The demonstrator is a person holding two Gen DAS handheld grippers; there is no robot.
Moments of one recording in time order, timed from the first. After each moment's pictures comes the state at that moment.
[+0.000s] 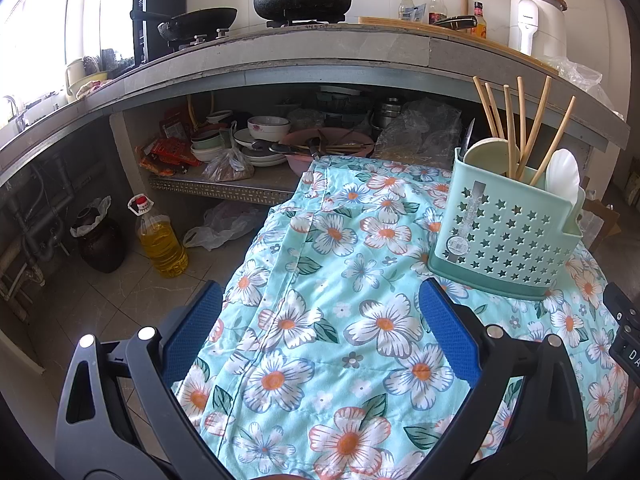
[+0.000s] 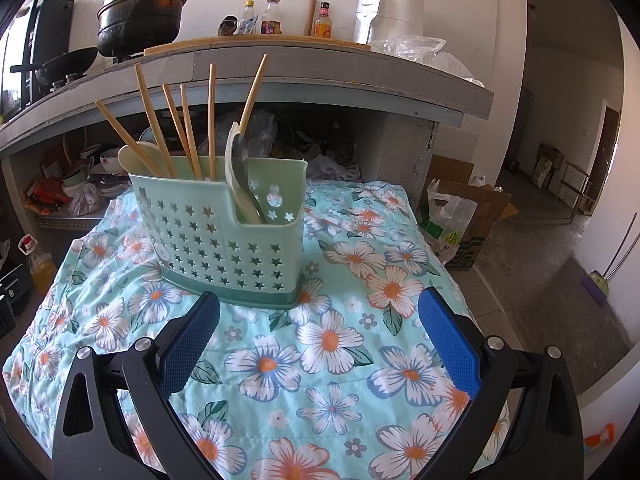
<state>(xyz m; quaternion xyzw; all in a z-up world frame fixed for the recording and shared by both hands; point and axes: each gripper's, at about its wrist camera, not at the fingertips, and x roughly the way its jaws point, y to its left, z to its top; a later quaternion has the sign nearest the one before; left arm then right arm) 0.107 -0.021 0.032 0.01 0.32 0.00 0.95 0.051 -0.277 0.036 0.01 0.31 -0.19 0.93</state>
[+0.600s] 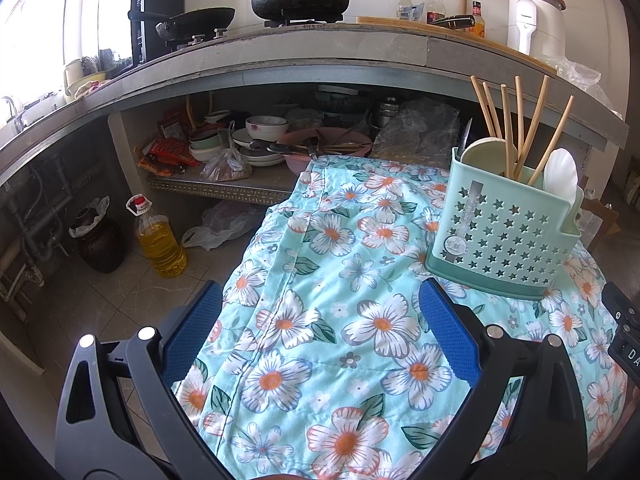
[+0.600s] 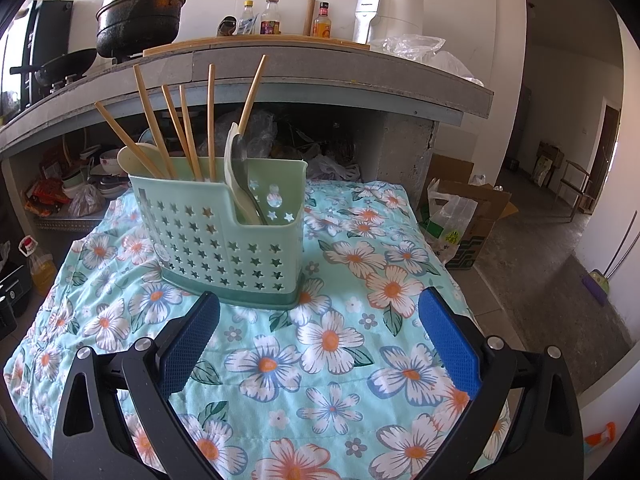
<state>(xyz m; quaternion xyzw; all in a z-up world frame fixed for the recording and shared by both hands) 0.108 -0.022 0.032 0.01 0.32 0.00 0.95 0.051 -0.277 0.036 0.01 0.31 -0.19 0.93</state>
